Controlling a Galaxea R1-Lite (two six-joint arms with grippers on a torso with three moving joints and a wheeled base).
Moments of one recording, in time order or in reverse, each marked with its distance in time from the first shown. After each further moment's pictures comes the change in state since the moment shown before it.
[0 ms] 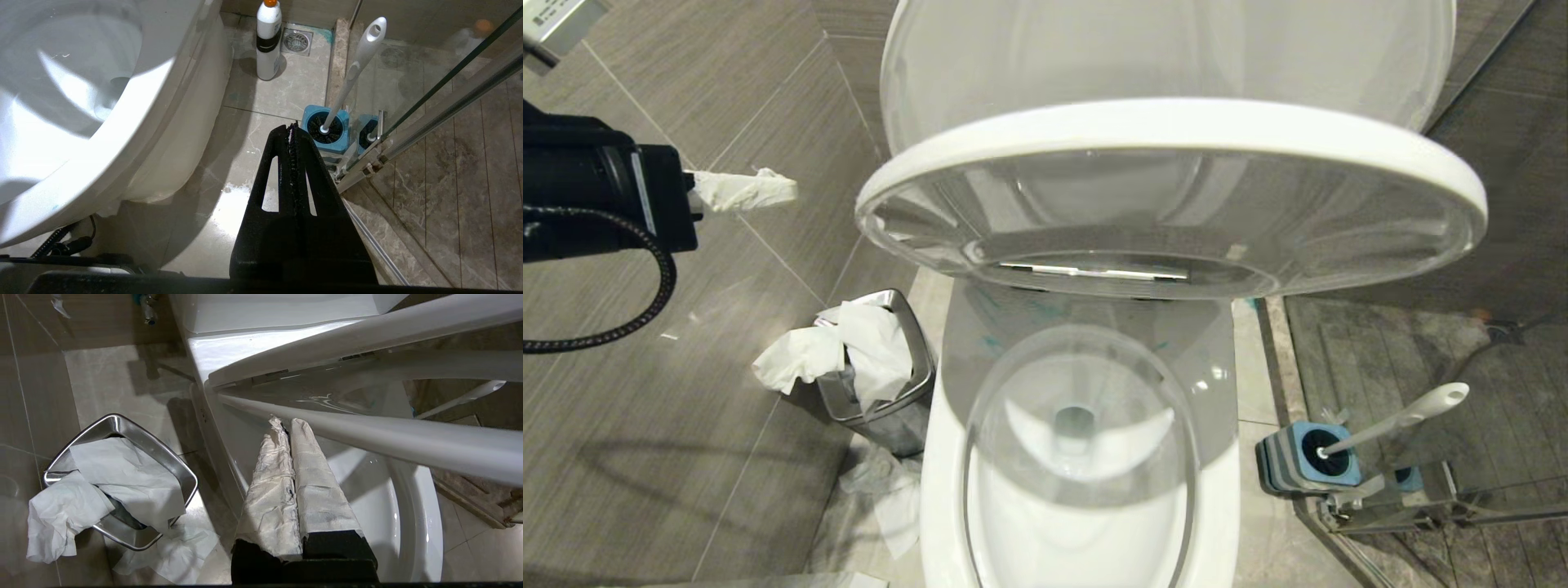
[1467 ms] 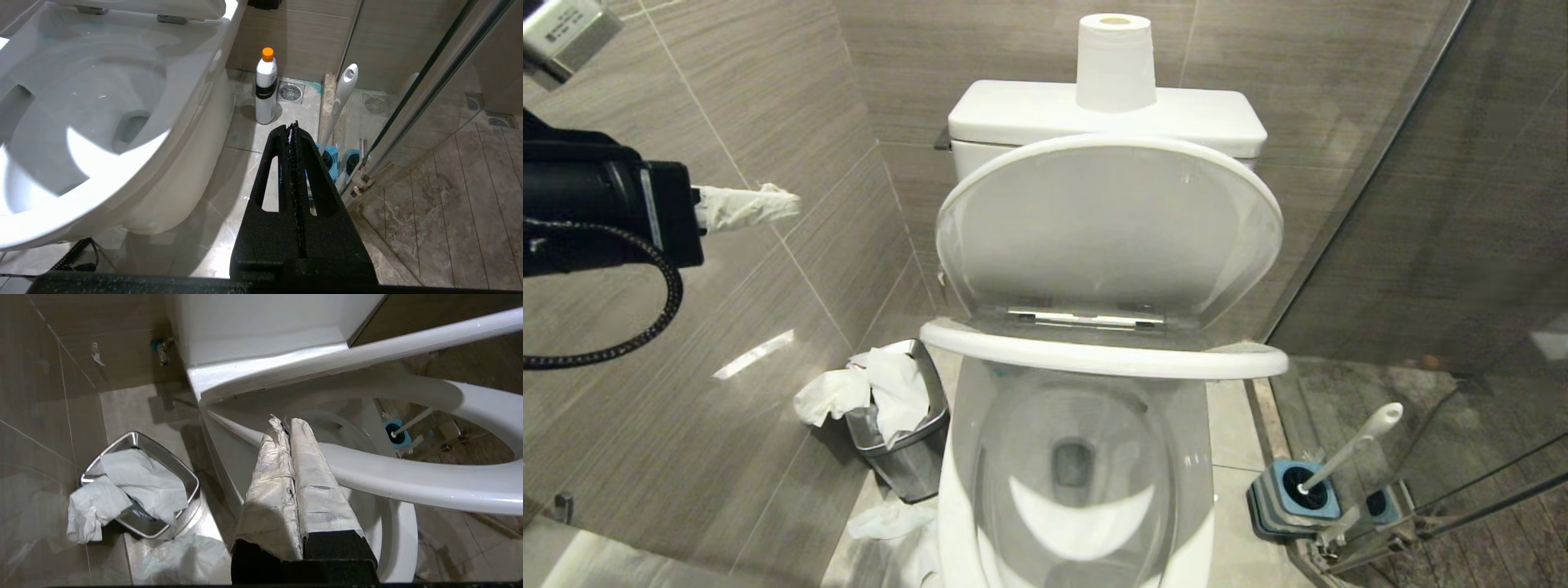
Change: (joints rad) left arm -0.021 -0.004 0.013 0.035 0.045 0.001; right arm 0.000 0.000 0.000 0.000 0.000 0.000
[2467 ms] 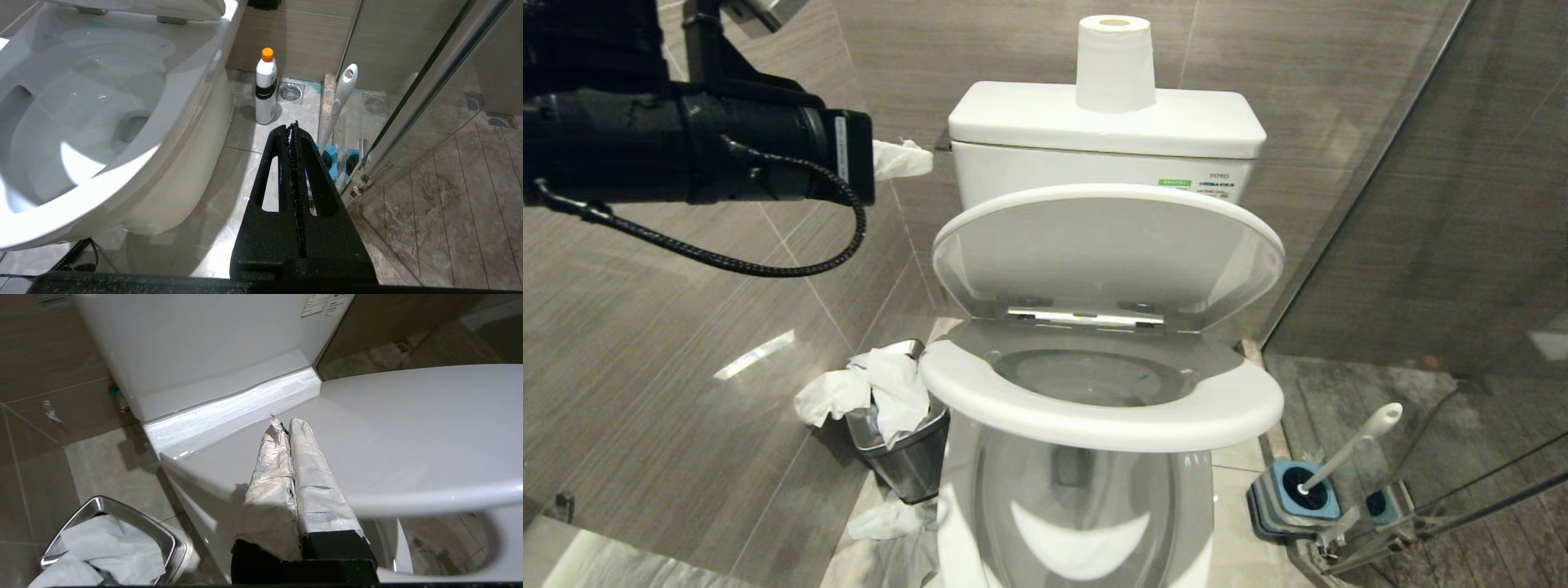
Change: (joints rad) left arm -0.237 0.261 -0.292 -0.011 0.103 0.026; right arm 0.000 0.000 0.000 0.000 0.000 0.000
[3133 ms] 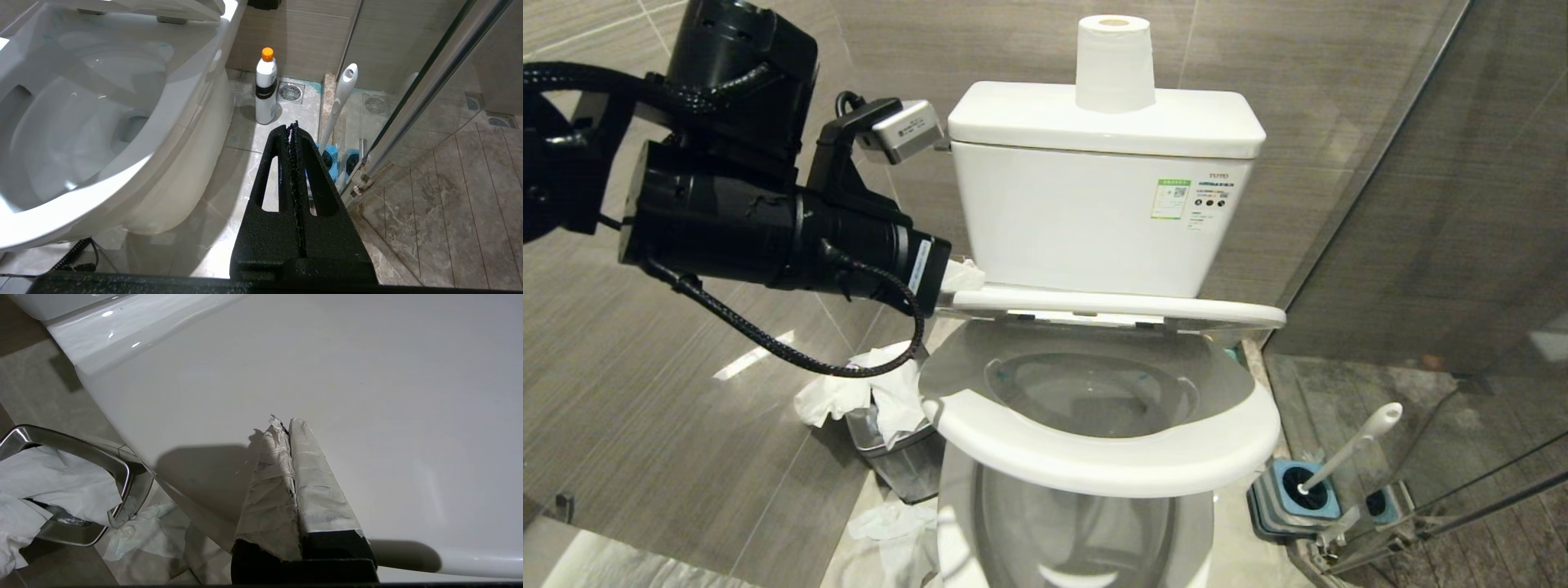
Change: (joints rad) left arm -0.106 0.066 0.007 0.255 0.029 0.030; right arm 0.000 0.000 0.000 0.000 0.000 0.000
